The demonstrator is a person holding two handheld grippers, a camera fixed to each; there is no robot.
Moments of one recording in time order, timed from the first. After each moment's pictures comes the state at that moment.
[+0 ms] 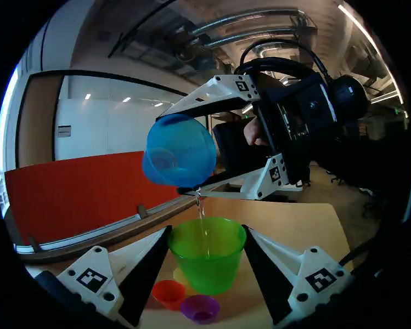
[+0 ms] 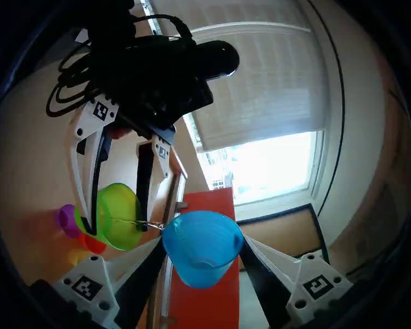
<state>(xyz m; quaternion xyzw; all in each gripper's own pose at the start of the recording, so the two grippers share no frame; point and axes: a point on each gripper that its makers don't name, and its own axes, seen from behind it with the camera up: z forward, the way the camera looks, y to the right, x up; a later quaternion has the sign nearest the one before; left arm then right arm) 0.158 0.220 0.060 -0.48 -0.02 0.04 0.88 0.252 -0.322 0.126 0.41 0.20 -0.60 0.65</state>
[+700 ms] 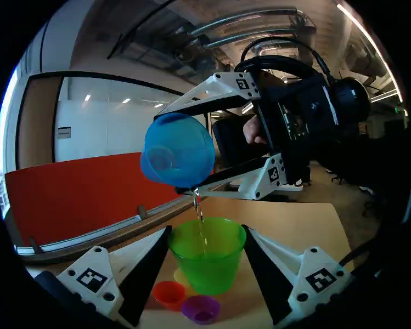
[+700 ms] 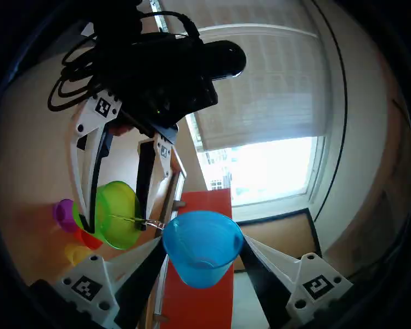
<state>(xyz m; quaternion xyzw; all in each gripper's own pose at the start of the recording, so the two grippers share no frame) 0.159 0.220 0.061 -0.48 -0.01 0.04 0.88 0.256 -0.323 0.129 0.40 0.21 -0.62 0.64</state>
